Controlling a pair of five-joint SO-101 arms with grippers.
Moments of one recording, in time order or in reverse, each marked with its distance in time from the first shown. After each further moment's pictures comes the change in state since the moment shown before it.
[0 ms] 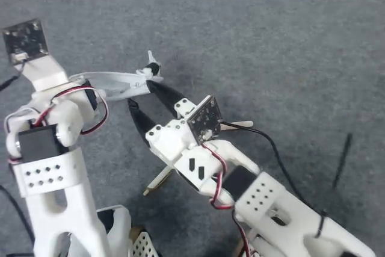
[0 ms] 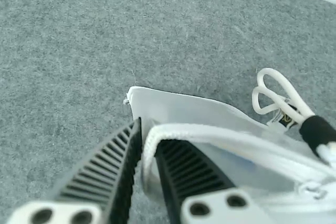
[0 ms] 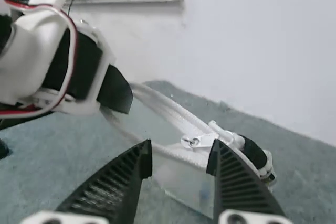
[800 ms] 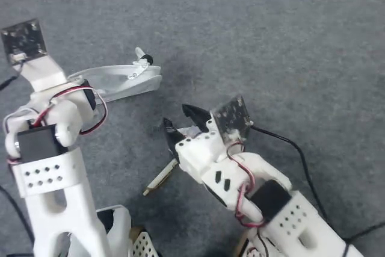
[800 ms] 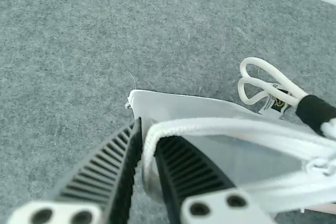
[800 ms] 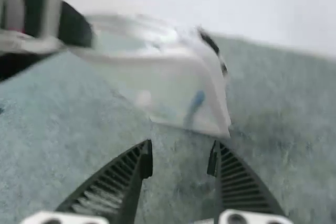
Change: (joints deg) left arm -0.3 0.0 0.0 0.0 -0.1; right arm 3.9 -20.7 0.0 37.7 -7.6
